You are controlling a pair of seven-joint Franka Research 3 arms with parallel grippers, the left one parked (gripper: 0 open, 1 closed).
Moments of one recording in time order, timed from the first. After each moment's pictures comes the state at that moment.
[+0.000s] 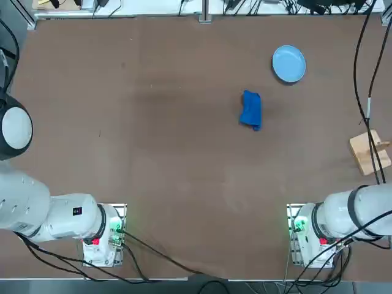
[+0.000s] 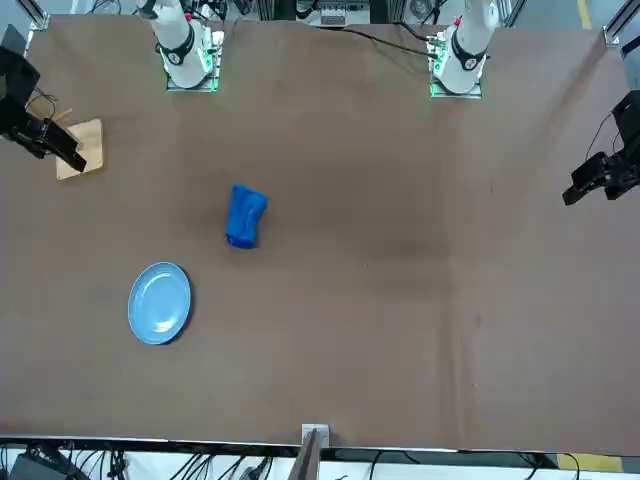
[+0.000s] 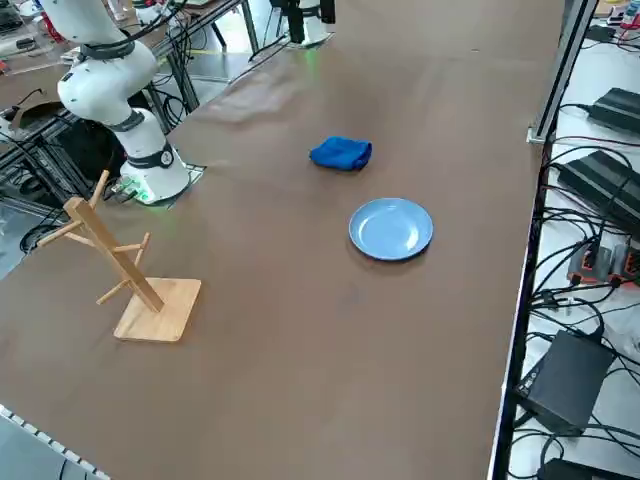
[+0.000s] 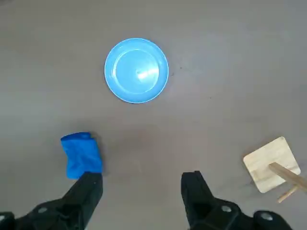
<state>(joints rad) -0.06 0.04 0.09 -1.46 -0.02 1.49 0.28</state>
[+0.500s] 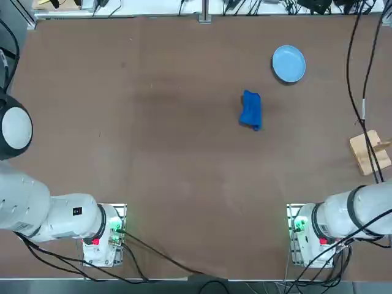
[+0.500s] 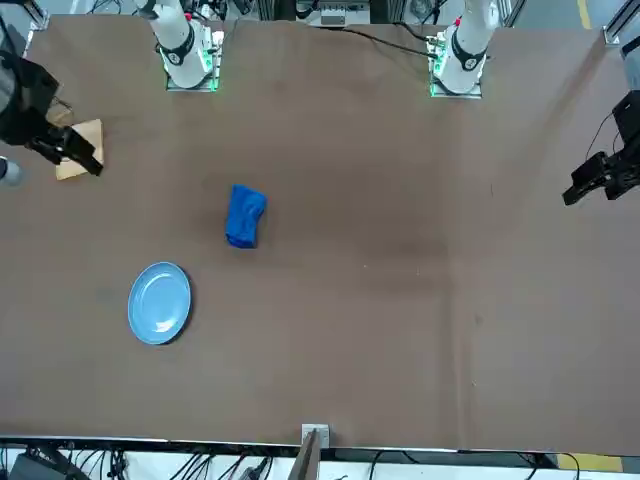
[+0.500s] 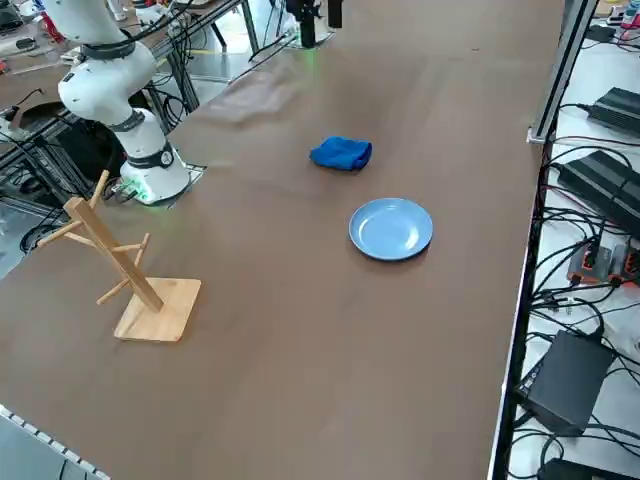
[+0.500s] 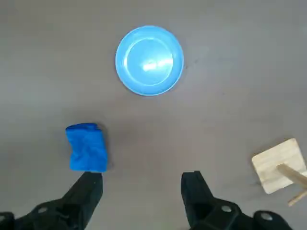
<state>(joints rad) 0.01 0.09 0.10 -1.47 -0.02 1.49 0.30</state>
